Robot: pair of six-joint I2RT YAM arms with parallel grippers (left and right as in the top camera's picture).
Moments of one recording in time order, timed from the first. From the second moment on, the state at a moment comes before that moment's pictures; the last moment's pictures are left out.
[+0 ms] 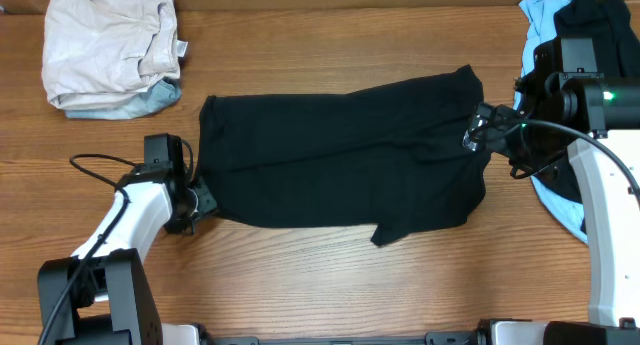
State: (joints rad) left arm 0.12 1.59 0.79 -0.59 0.04 -0.43; right arm -0.01 1.52 1.64 -1.48 -0.14 0.36
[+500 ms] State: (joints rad) left arm 0.12 1.58 0.77 -0.54 0.05 -0.45; right arm -0.01 1.52 1.64 -1.48 -0.14 0.36
